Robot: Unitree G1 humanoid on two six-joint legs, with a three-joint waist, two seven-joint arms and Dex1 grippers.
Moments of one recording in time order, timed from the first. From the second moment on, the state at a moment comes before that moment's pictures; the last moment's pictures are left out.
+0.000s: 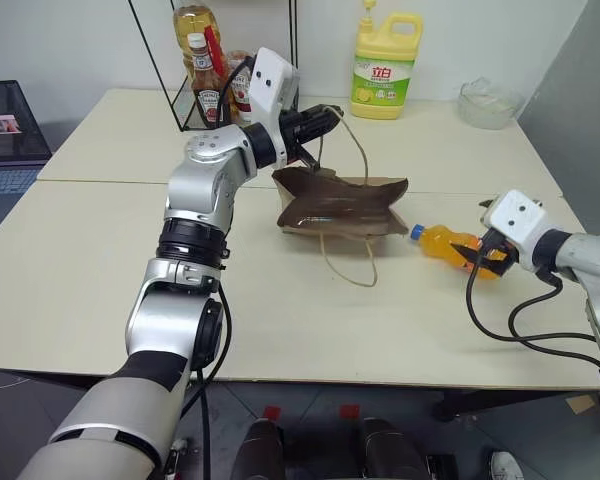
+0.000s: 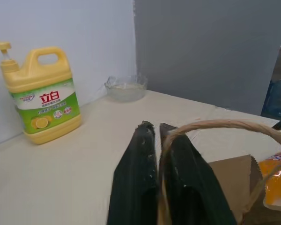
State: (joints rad) left arm -1.18 0.31 0.03 0.60 -0.26 0.32 -0.81; right arm -0.39 -0.81 -0.10 -0.23 -0.02 0.48 0.81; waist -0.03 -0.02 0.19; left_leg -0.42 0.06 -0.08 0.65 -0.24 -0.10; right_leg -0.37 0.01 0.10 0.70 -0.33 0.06
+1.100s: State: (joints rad) left arm -0.83 0.48 0.12 0.48 -0.14 0.26 -0.64; right arm -0.22 -0.44 -0.14 -0.41 0.07 0.48 0.39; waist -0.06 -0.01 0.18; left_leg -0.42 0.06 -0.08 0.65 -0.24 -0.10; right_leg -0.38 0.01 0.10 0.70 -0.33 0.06
